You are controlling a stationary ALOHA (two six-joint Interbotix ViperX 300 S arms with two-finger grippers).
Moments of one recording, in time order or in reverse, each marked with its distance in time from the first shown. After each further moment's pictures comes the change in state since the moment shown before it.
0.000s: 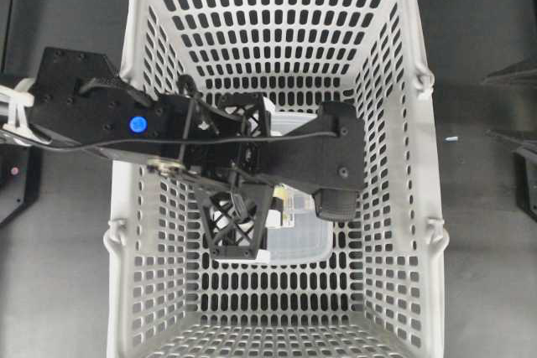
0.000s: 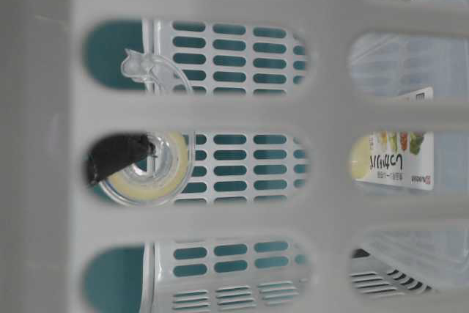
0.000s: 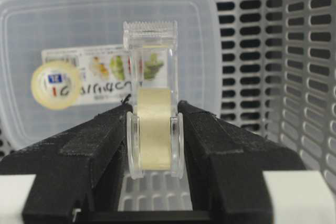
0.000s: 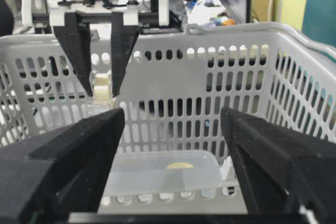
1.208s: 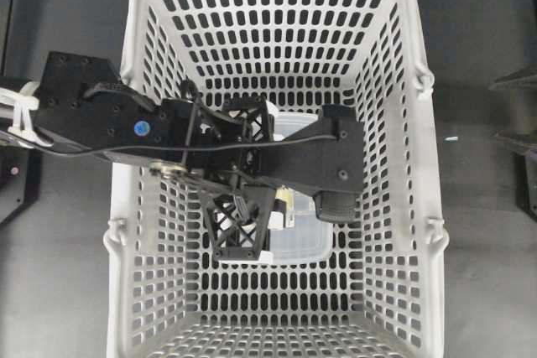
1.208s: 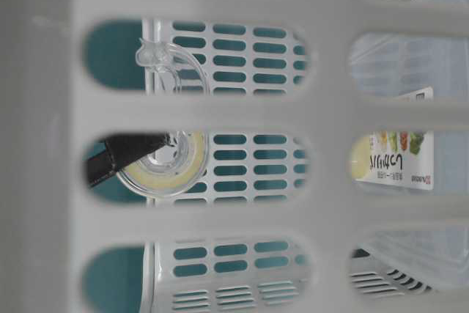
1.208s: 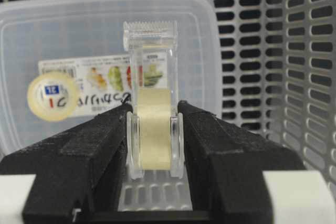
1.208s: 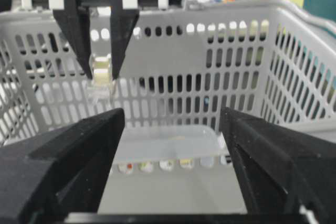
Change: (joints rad) left arm 0.000 0.000 0.031 0.000 -0.051 0.000; right arm 0.000 -0.081 0.003 0.002 0.141 0.002
